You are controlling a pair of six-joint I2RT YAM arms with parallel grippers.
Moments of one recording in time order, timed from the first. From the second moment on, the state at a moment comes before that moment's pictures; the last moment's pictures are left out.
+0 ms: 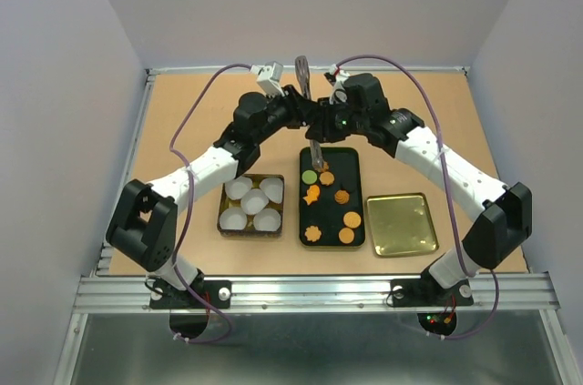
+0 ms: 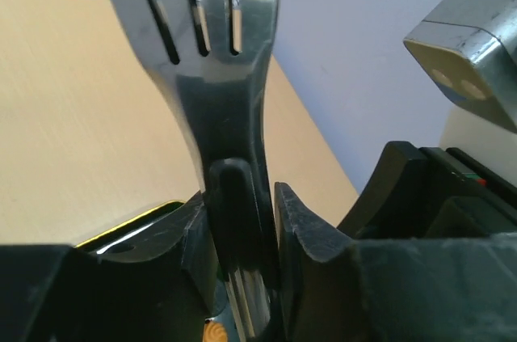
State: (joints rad) left arm -0.58 1.55 1.07 0.44 0.21 -0.69; right arm 0.61 1.55 1.44 -0.48 -0.25 0.39
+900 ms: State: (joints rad) left arm -0.55 1.58 1.10 0.36 0.15 -1.02; right arm 0.63 1.50 1.37 -0.38 -0.26 0.41
